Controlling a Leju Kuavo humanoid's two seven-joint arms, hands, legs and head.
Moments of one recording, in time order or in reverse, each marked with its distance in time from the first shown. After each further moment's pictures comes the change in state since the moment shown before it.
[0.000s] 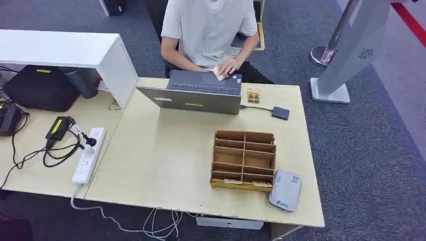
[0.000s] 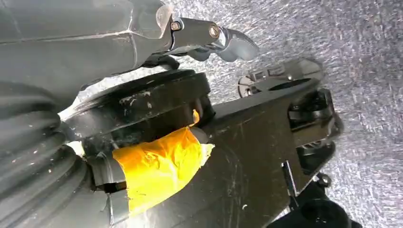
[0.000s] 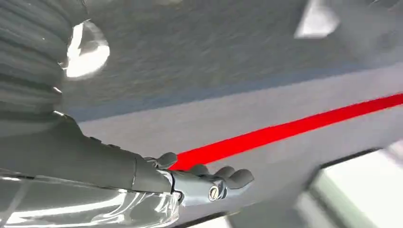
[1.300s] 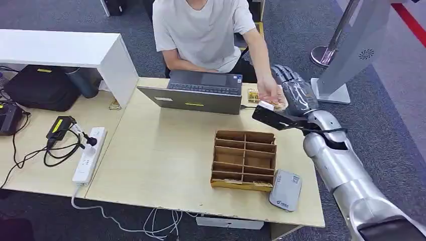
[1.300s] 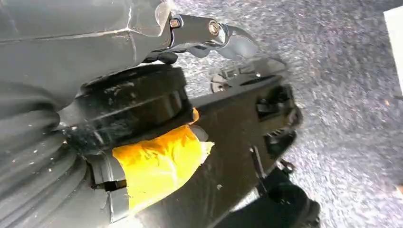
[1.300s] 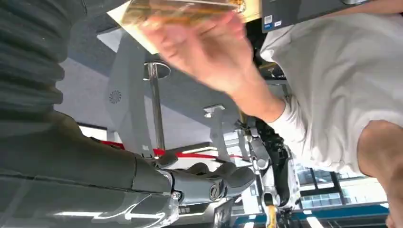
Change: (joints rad) left arm 0.001 -0.019 0.000 0.014 0.019 -0.036 -0.161; right arm 0.141 0.558 1.148 -0.377 -0.159 -0.325 -0.044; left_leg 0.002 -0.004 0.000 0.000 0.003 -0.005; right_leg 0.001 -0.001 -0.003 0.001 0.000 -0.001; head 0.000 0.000
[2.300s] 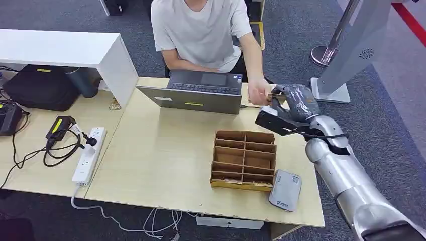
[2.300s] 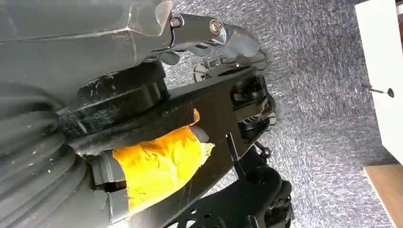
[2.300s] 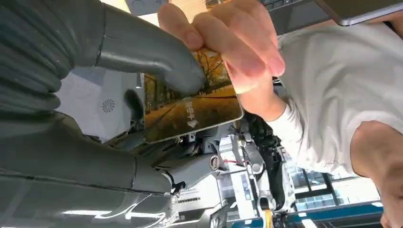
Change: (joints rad) left arm -0.014 -0.005 0.000 0.005 0.033 -0.045 -0.029; right arm 0.028 -0.042 0.050 -0.041 -0.092 -0.005 -0.022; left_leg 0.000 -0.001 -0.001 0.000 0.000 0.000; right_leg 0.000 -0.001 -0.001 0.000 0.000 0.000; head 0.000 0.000
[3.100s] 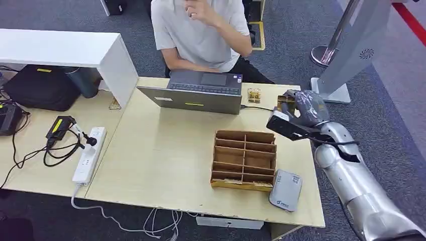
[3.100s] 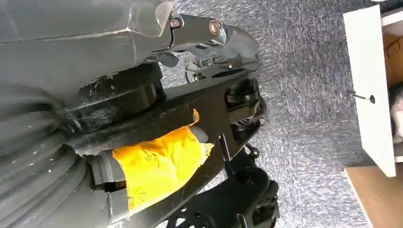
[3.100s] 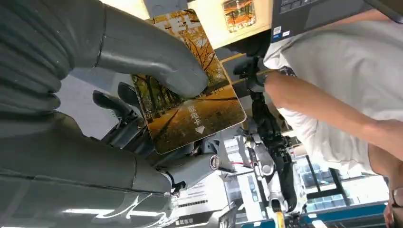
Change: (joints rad) left arm 0.013 0.000 0.020 0.001 0.037 0.010 -0.070; right arm 0.060 -0.084 -0.005 -0.063 -0.060 -0.015 -0.014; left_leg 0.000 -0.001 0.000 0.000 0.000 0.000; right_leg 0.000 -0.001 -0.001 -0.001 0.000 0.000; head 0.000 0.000
